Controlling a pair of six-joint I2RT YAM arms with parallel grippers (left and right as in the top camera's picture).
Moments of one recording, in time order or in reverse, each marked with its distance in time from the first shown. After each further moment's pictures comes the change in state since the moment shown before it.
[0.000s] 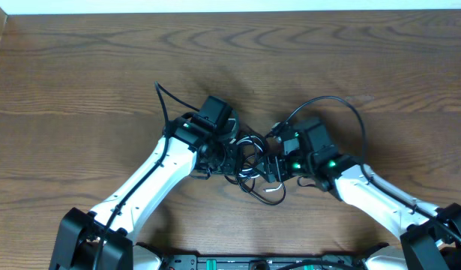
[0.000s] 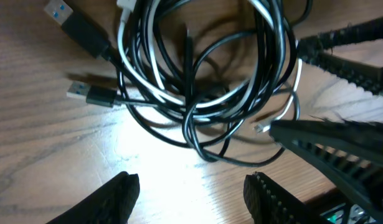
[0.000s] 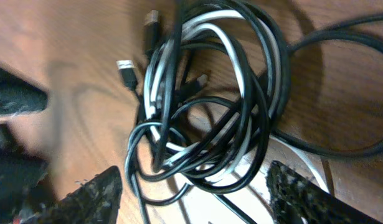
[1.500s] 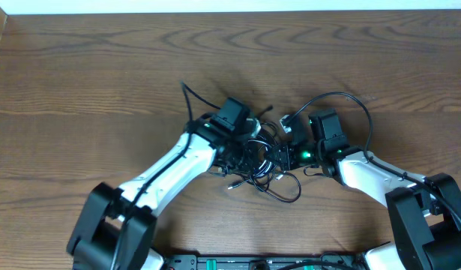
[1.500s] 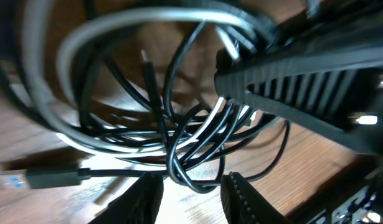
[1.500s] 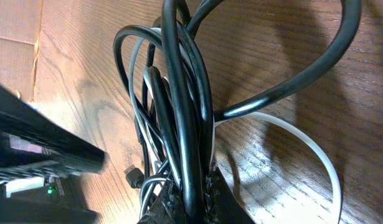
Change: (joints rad) left arm -0.076 0.132 -0.001 0.196 0.113 0.002; right arm -0.174 0.162 0.009 0.142 -0.268 -0.025
